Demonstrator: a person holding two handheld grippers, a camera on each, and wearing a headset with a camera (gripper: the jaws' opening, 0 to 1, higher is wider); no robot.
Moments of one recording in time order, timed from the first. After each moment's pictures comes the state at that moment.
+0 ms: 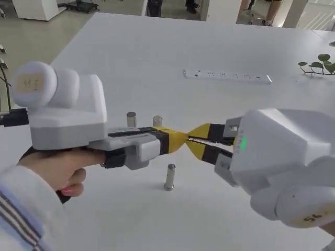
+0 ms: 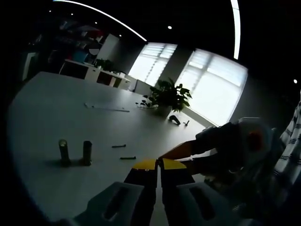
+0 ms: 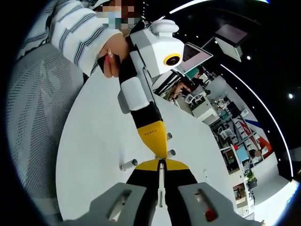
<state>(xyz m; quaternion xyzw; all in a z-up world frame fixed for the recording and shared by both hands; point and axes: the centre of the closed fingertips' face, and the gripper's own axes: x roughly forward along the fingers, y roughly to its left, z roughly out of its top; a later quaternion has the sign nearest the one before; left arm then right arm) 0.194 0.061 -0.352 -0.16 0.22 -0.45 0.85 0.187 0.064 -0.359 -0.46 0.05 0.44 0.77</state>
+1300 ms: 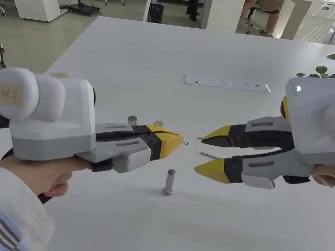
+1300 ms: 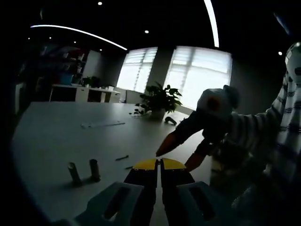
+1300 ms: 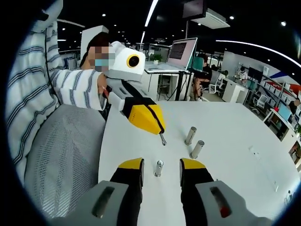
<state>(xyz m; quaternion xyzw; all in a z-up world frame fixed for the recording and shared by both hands) 0.186 0.073 -0.336 -0.07 0.14 -0.49 0.86 0.181 0.047 -0.364 -0.22 0.19 0.57 0.77</state>
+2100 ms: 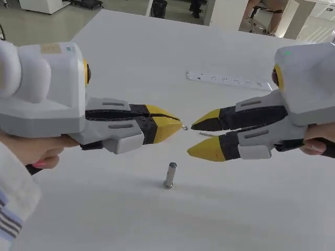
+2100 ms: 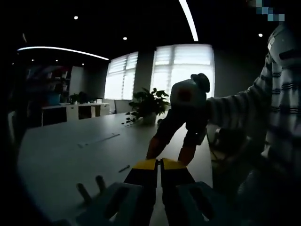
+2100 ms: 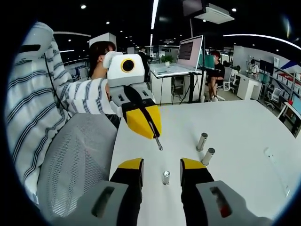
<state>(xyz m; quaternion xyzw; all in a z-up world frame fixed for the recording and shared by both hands) 0.178 0.080 -0.318 0.00 0.08 -0.54 0.84 0.175 0.072 -0.350 -0.18 0.22 0.63 0.72</state>
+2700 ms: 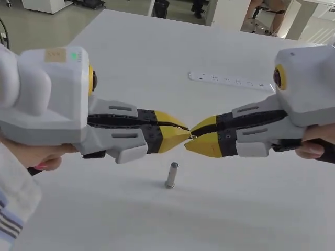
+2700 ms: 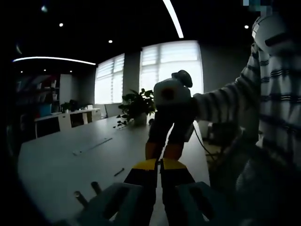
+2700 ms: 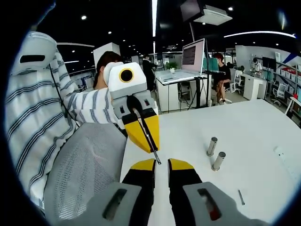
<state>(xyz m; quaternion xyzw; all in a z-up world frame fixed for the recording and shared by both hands) 0.165 0.071 -0.318 0.04 0.06 -0.58 0.81 0.161 0.080 -0.341 -0.13 0.22 0.66 0.71</state>
